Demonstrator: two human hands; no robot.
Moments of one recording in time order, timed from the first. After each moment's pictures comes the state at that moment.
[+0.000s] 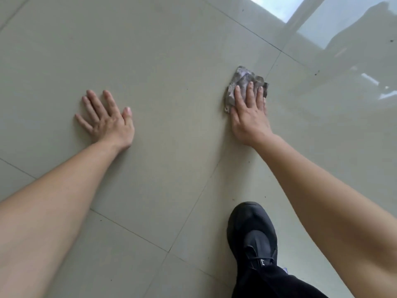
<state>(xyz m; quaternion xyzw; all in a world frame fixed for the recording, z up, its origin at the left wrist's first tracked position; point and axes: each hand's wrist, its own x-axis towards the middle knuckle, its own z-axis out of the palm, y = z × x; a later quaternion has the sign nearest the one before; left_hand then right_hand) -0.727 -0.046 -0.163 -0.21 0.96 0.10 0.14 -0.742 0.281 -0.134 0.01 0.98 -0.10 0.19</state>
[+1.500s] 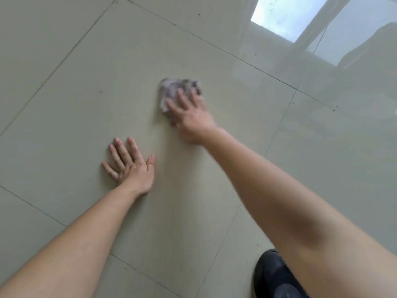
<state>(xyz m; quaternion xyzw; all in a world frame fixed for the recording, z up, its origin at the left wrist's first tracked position) -0.738 -0.045 -0.151 -0.20 0.95 0.11 0.23 -0.860 0.122 -0.131 -0.18 0.96 -0.09 0.19</state>
